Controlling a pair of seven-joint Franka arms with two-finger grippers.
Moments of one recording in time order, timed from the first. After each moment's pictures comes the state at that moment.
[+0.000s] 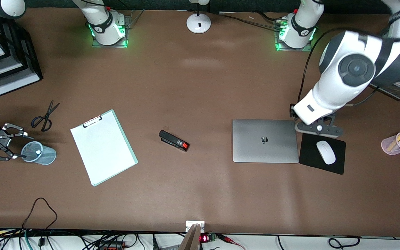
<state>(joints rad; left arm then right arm) 0.12 0.23 -0.45 -1.65 0.20 1.77 -0.19 -0.50 0.82 -0.01 -1.25 0.88 1.64 -1.97</state>
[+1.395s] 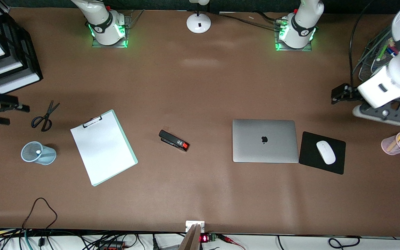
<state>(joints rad) 0.06 0.10 -0.14 -1.58 0.02 1.60 0.11 -0.14 0.36 0.00 -1.20 0.24 1.40 -0.44</state>
